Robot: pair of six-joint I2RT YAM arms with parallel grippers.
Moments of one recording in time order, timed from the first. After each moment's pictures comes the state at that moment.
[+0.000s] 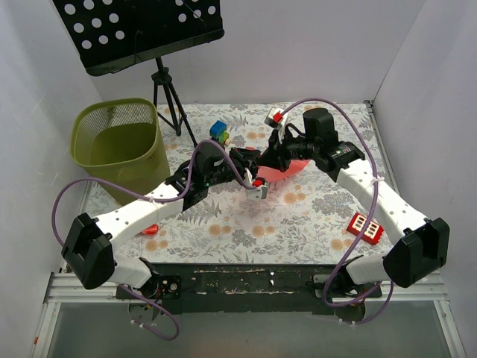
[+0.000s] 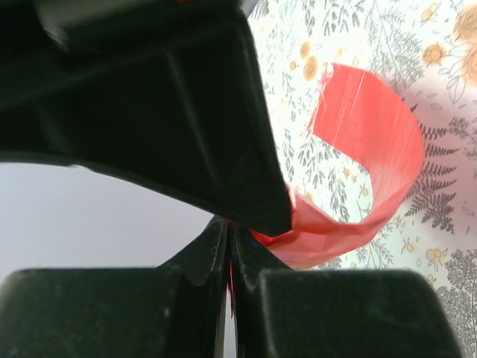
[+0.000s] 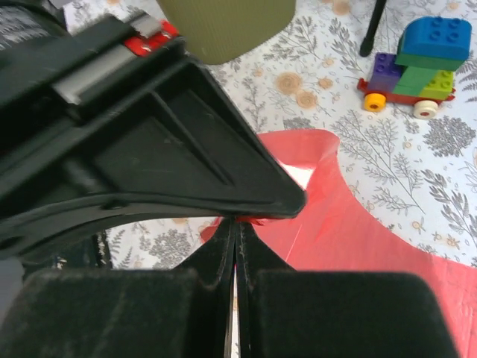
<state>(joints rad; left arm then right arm) -0.80 1.36 1.04 0.09 0.33 1.34 0.51 1.37 1.26 -0.40 -0.73 -0.19</state>
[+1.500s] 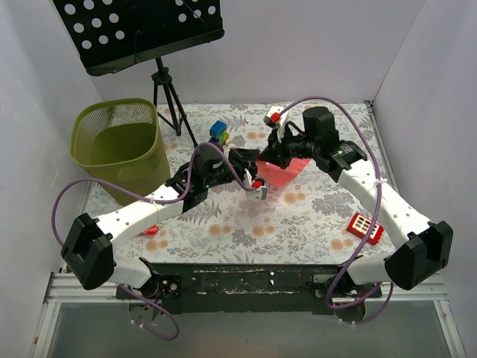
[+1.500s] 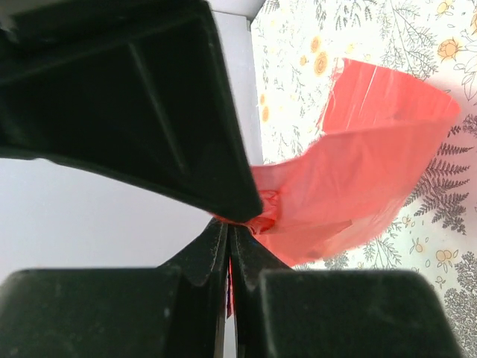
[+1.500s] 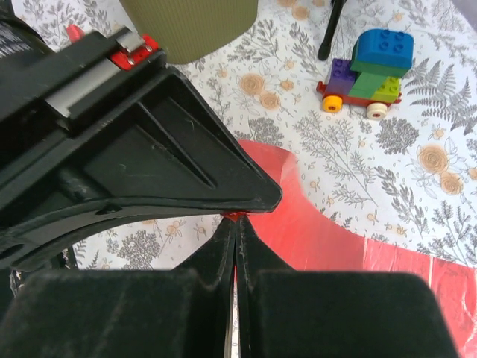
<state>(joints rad) -0.80 1.37 1.01 0.15 0.31 1.35 0.54 1.35 1.29 -0.44 -0.62 -0.25</state>
